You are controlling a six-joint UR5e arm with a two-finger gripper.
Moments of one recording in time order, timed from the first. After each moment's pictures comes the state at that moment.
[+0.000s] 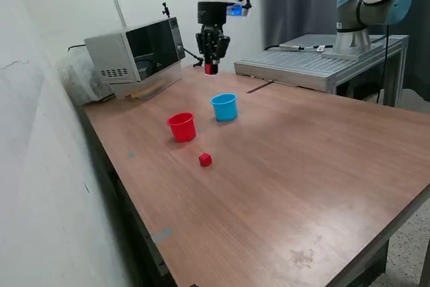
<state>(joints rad) -0.09 -1.00 1.32 -2.12 -1.62 3.08</state>
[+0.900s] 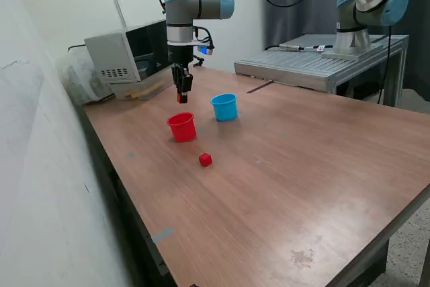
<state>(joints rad) -0.20 -0.81 1.21 -2.20 -1.62 3.09</state>
